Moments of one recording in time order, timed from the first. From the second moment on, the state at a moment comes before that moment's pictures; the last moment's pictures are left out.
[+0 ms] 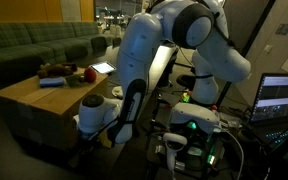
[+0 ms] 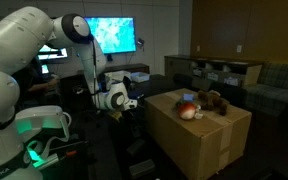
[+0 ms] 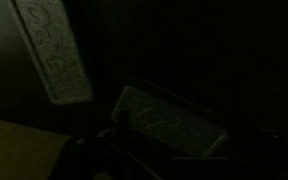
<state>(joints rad) 0.83 0.88 -0.18 -2.05 -0.05 3.06 0.44</state>
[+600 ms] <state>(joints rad) 0.87 0.91 -0.22 -2.03 -0.05 3.07 0.43</state>
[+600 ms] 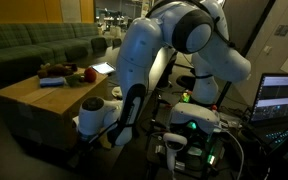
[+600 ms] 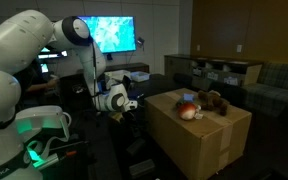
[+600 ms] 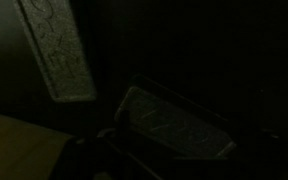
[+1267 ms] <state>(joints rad) 0.79 0.93 -0.13 -2.03 -0.05 3.08 0.36</state>
